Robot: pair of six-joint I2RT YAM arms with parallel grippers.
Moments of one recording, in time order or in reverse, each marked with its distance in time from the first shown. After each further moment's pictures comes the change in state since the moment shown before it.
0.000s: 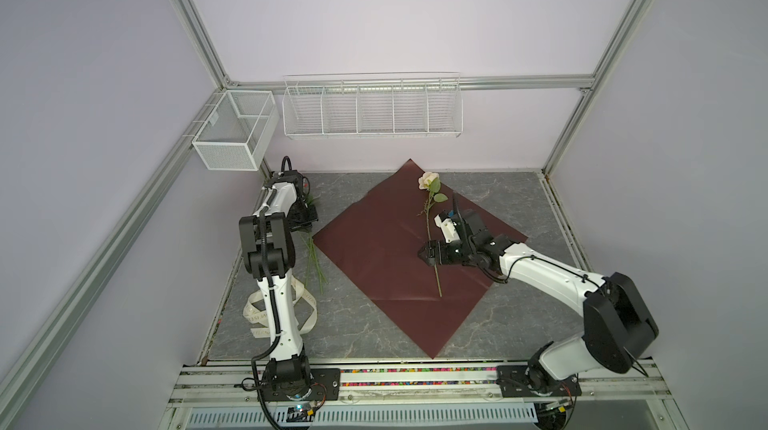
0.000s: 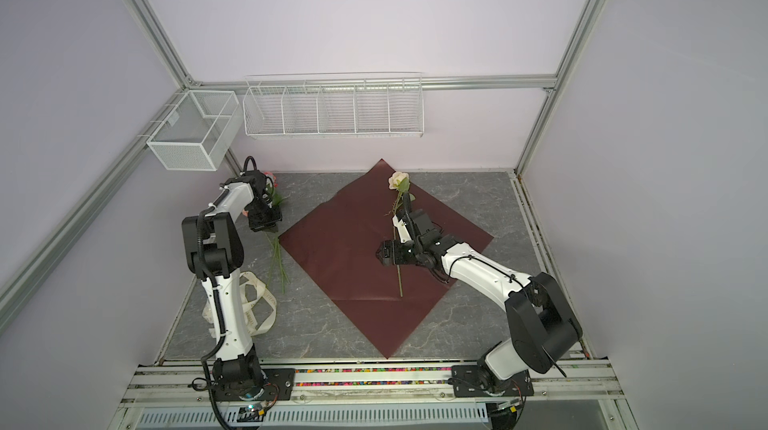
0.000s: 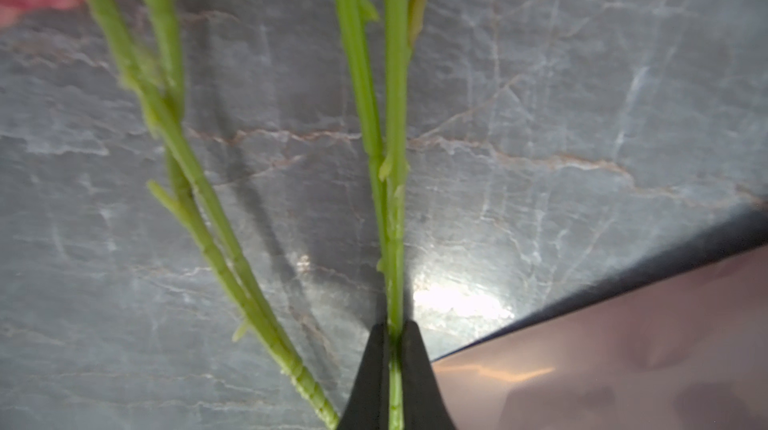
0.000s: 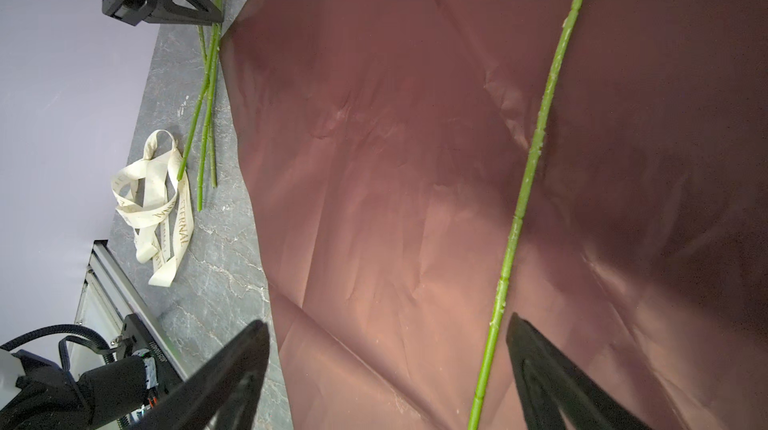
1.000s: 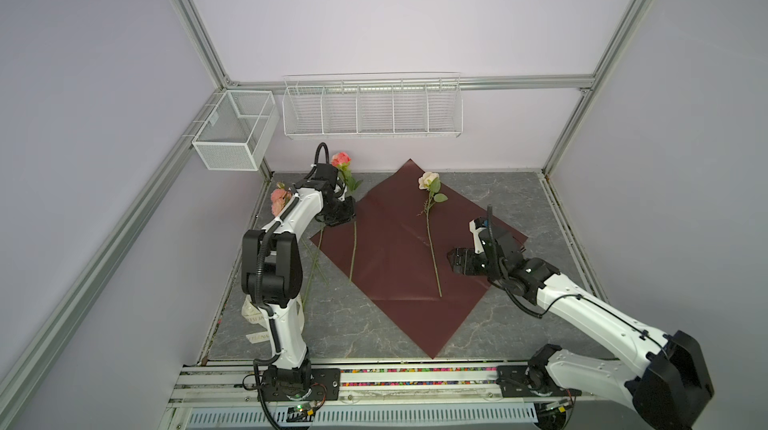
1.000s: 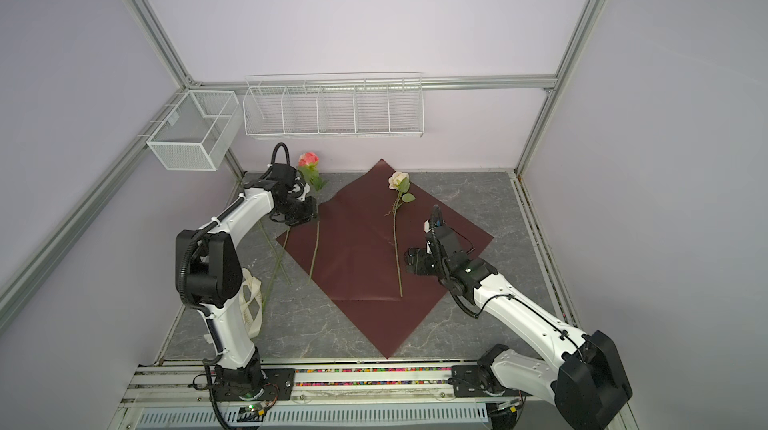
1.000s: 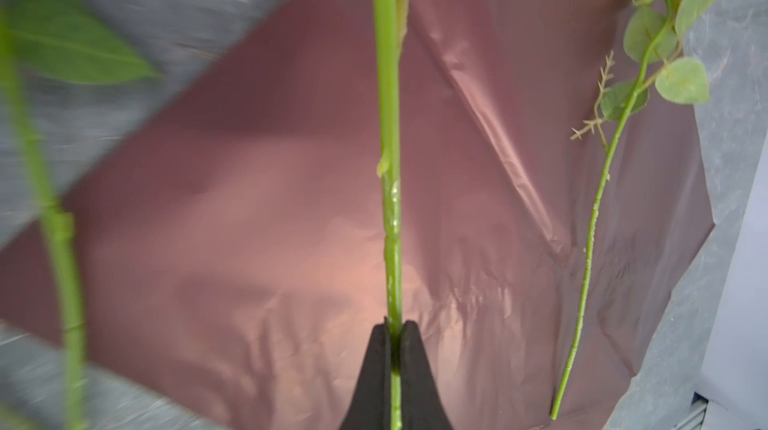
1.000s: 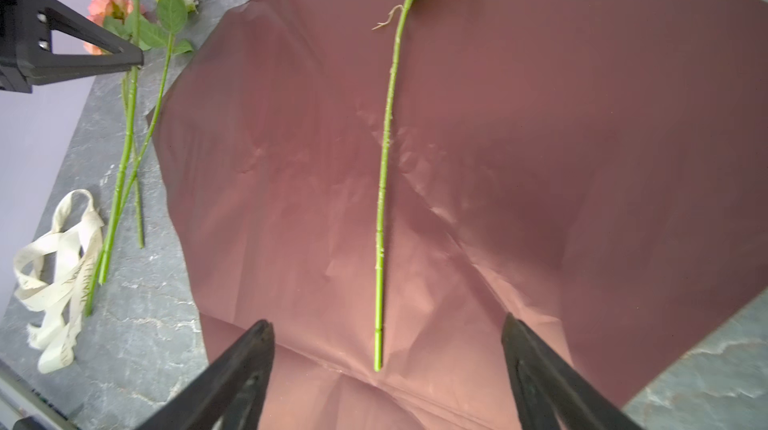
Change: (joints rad) left arm -0.292 -0.341 -0.311 0.253 0.283 -0.162; right arm -0.020 -0.355 -0.213 -0.070 0.307 0.064
